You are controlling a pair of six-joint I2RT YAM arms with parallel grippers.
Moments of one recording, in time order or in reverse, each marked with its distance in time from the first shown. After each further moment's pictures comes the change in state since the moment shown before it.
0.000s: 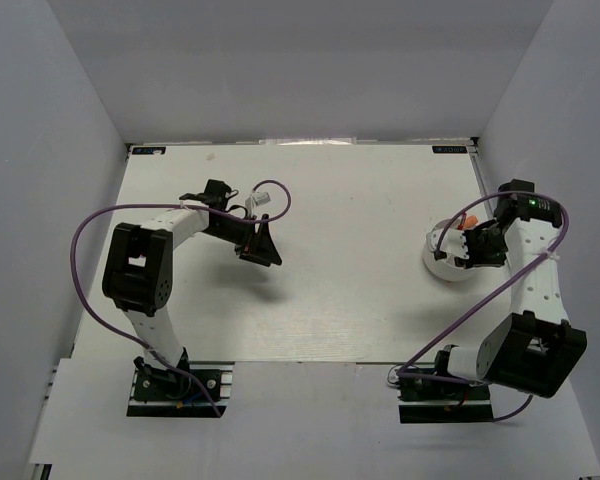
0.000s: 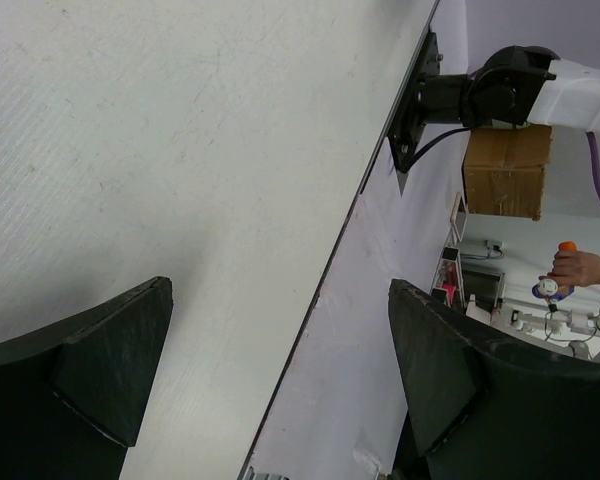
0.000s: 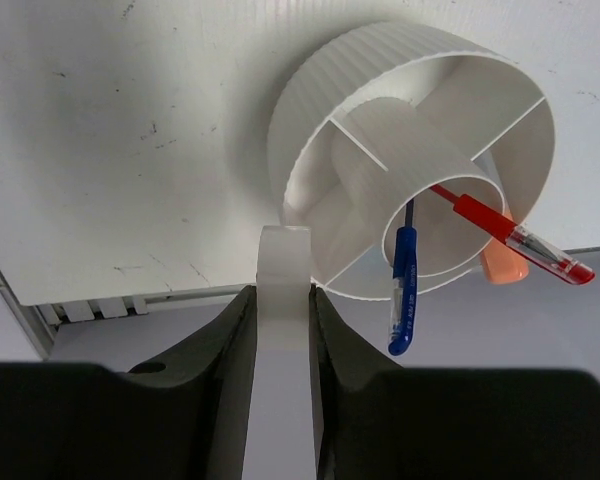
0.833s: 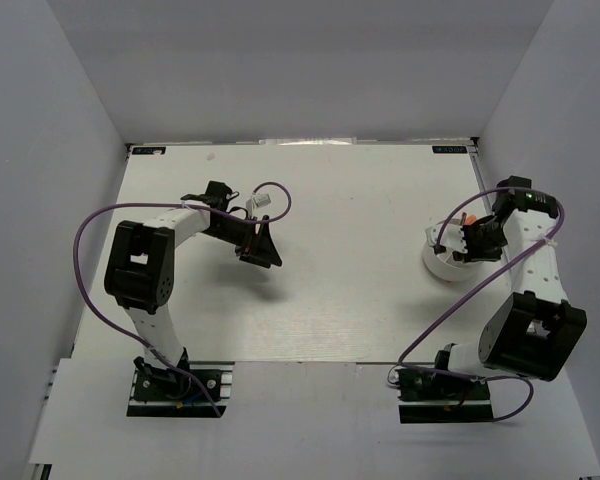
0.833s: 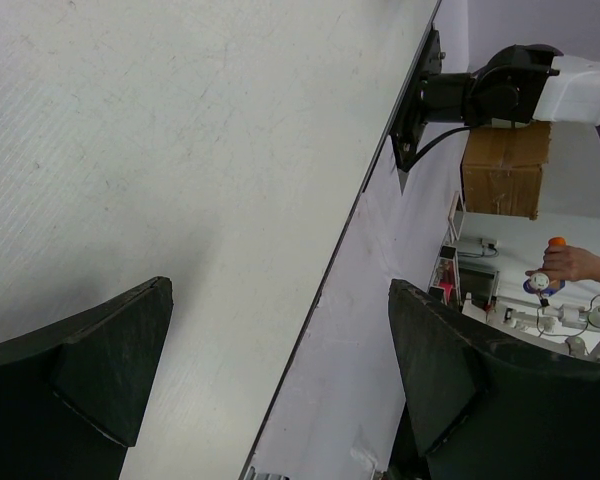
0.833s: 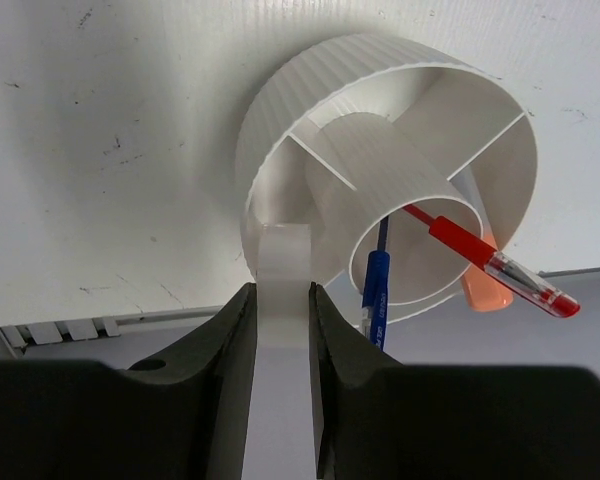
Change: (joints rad) left arm 0.000 0.023 0.000 0.000 0.000 0.003; right arm -0.018 0.088 0.011 0.060 -0.046 -0.030
